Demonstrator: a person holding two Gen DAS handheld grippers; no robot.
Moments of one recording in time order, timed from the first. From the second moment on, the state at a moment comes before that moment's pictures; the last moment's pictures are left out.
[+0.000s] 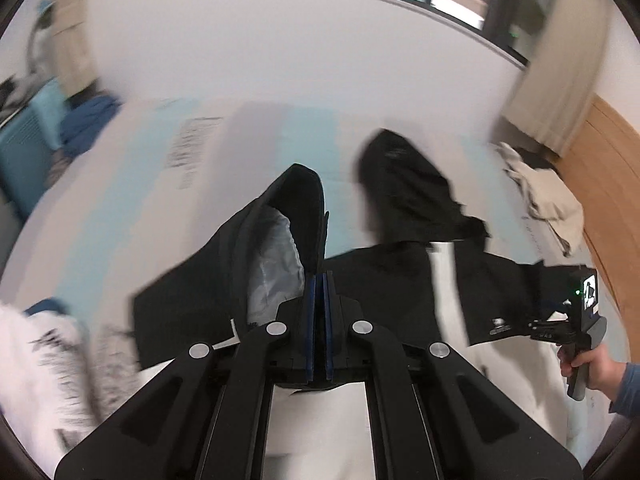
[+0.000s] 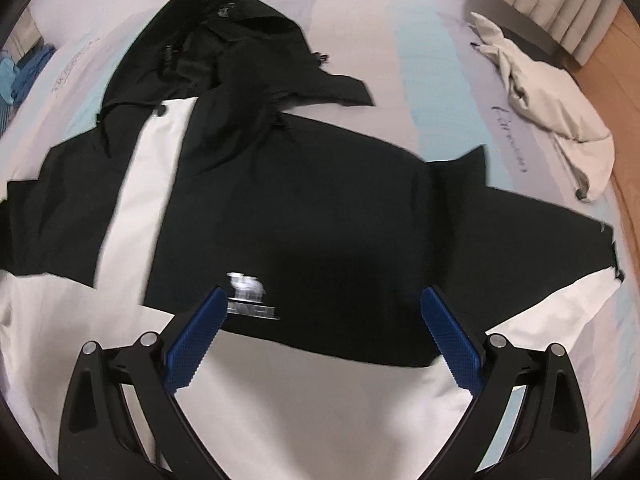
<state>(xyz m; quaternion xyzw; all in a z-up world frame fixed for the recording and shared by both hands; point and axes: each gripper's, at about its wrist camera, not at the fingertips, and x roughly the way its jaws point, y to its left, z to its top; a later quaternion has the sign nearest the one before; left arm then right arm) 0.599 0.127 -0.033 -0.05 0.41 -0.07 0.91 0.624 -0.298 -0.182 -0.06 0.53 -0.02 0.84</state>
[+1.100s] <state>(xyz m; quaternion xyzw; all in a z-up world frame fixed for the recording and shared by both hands) 0.624 -0.104 -0.230 0.04 0.52 0.01 0.86 0.584 -0.432 -0.206 -0.01 0.53 -0.01 0.85</state>
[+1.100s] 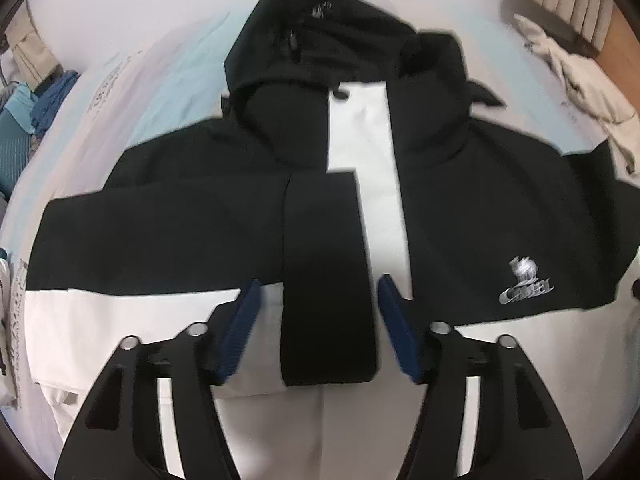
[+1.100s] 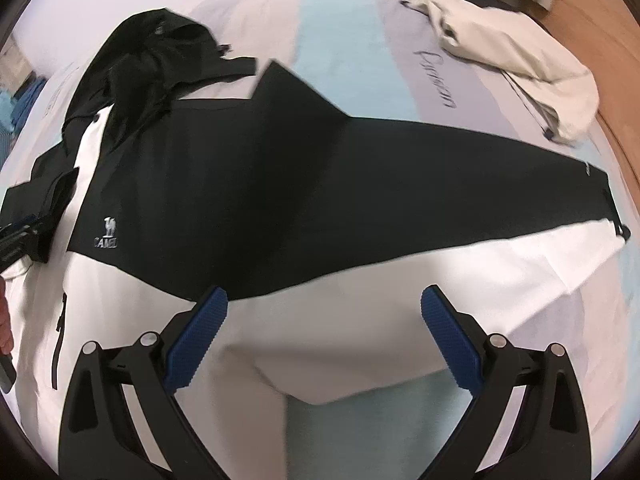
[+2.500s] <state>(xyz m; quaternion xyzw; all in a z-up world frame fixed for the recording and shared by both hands) 0.615 -0.367 -0.210 0.06 0.50 -0.14 0.85 0.547 -0.583 -0.191 0.04 0.50 -0.13 0.86</state>
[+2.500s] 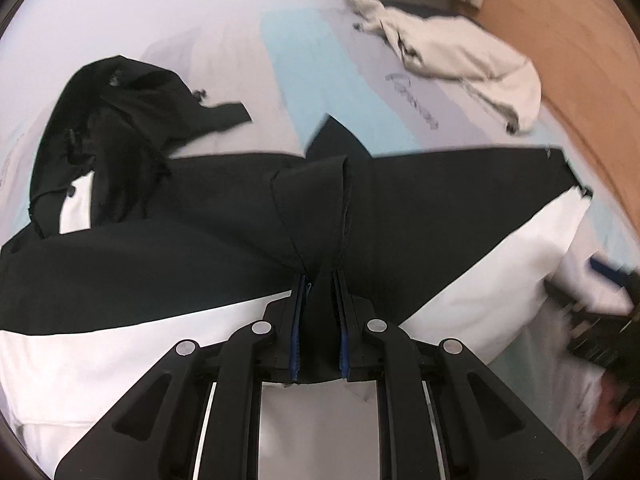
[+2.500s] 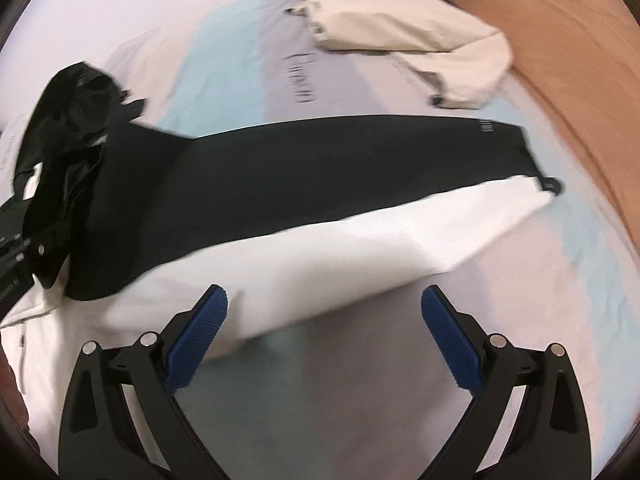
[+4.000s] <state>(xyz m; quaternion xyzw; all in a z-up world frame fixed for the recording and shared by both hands) 0.626 -0.333 -0.213 0.02 0.50 -0.08 0.86 0.600 -0.809 -0.155 0.23 0.48 -0.19 0.83</state>
